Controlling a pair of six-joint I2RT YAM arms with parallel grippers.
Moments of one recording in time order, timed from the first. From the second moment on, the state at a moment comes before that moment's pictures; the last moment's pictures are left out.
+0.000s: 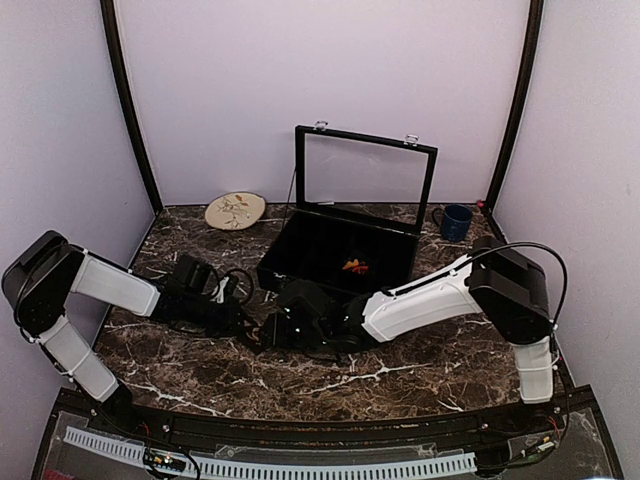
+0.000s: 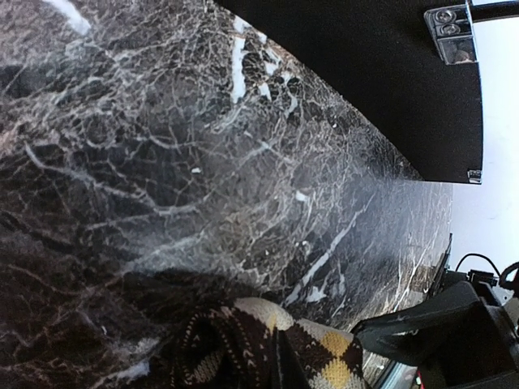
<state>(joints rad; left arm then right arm) -0.48 1.59 0.56 0.11 0.51 -0.69 1.21 2.10 1.32 0.09 0.11 0.98</state>
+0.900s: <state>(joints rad) -0.50 1.55 0.48 0.26 0.41 -0.69 1.18 2.13 1.22 0.31 0.02 1.18</state>
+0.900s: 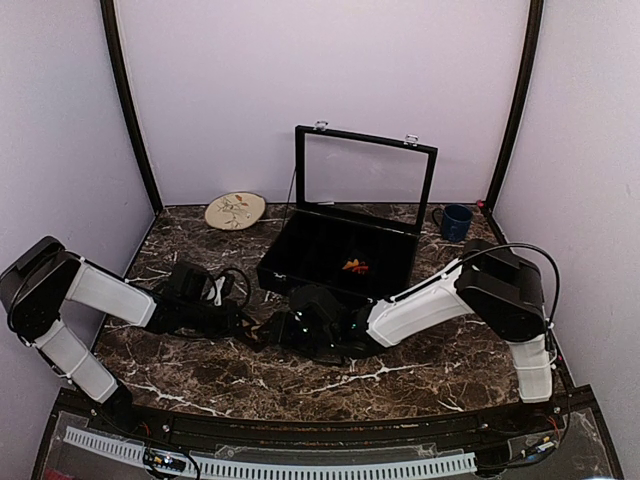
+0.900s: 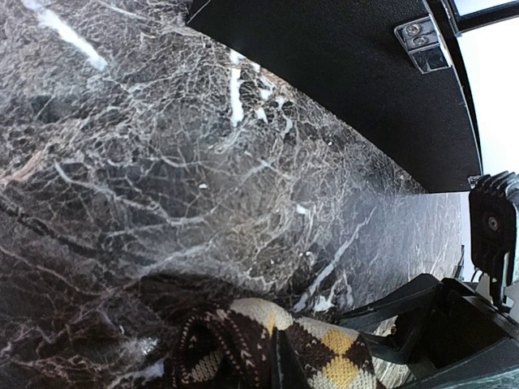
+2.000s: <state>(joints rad) -0.51 1.55 0.47 0.28 0.39 -0.68 1.14 2.21 1.34 0.29 -0.11 1.24</state>
